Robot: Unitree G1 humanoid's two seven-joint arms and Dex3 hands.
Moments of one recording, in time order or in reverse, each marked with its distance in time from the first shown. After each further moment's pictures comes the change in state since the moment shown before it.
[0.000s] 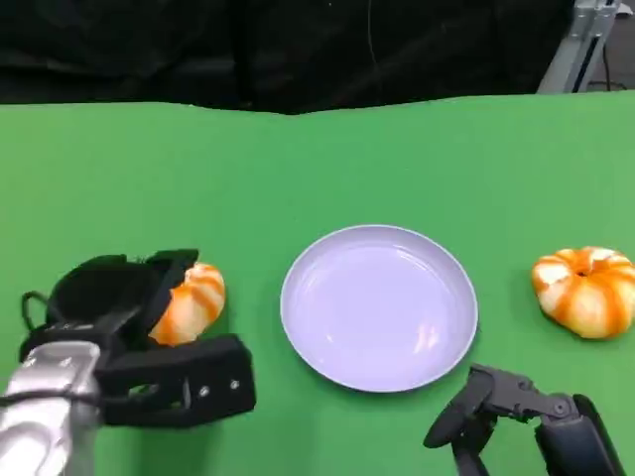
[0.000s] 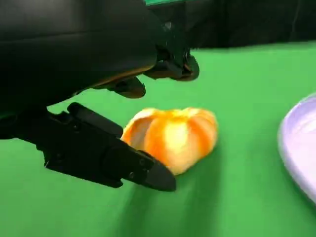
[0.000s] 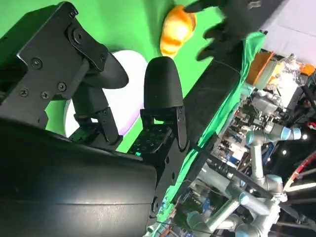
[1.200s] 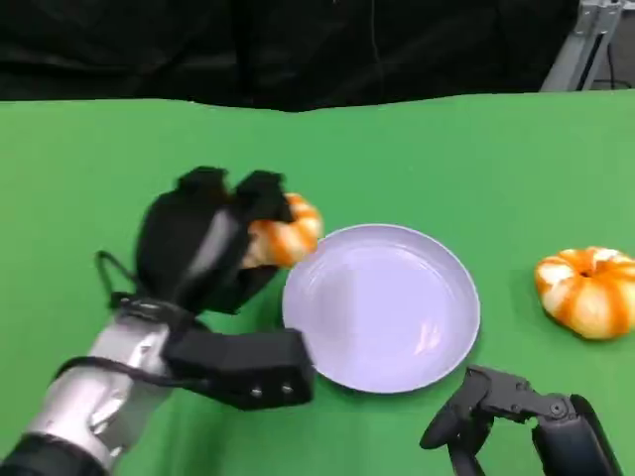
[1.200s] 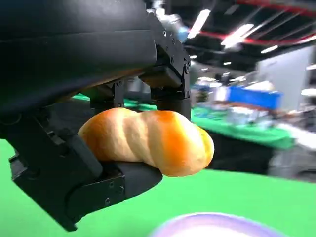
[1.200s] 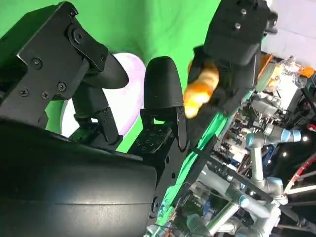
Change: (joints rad) left arm -0.192 -0.118 -0.078 0.265 -0.120 -0.504 0.677; right arm 0.009 0.001 0.011 -0.026 -0.005 0.018 0.000
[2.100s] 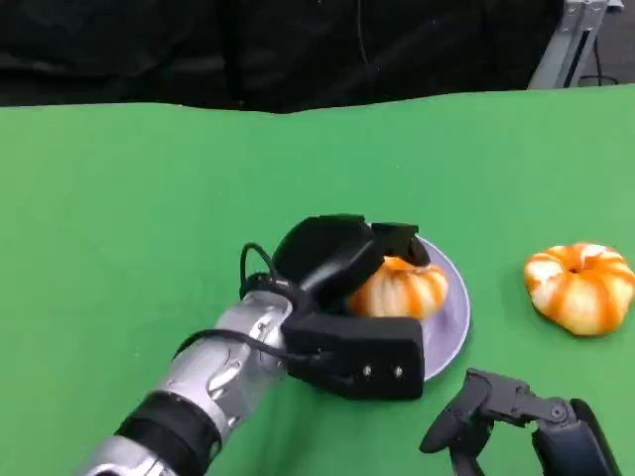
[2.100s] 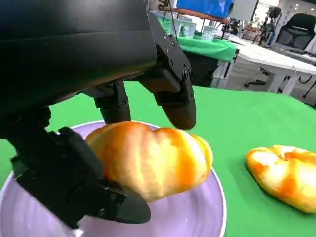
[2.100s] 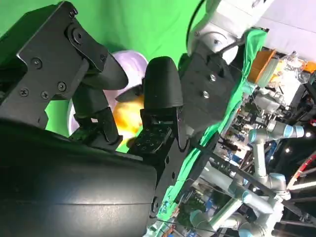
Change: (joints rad) left arm -0.182 -0.228 -0.100 0.265 -0.078 0.025 -0.361; right arm 0.011 -0.001 0.002 -0.004 -0.004 -0.003 -0.002
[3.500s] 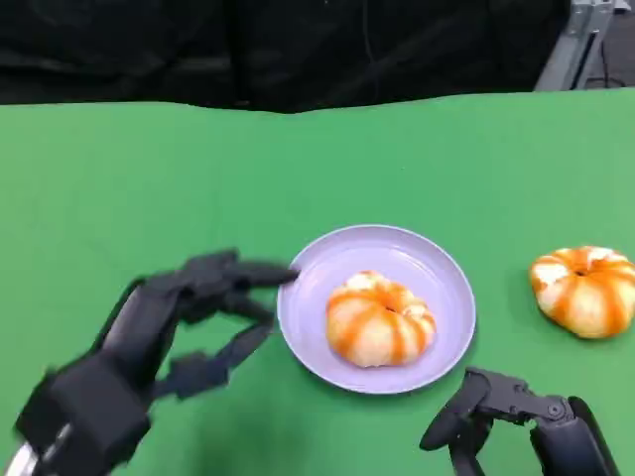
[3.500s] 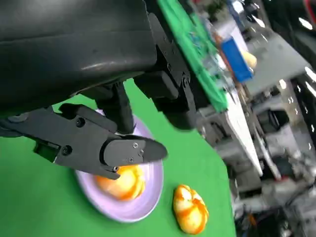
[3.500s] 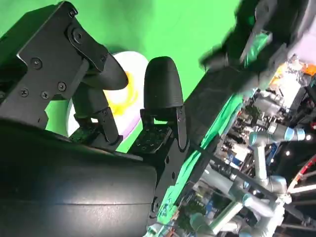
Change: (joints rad) left arm 0.749 0.127 0.477 -0.892 -0.740 0.046 -0.390; right arm -0.019 0.000 -0.003 0.030 0.002 -0.006 -0.004
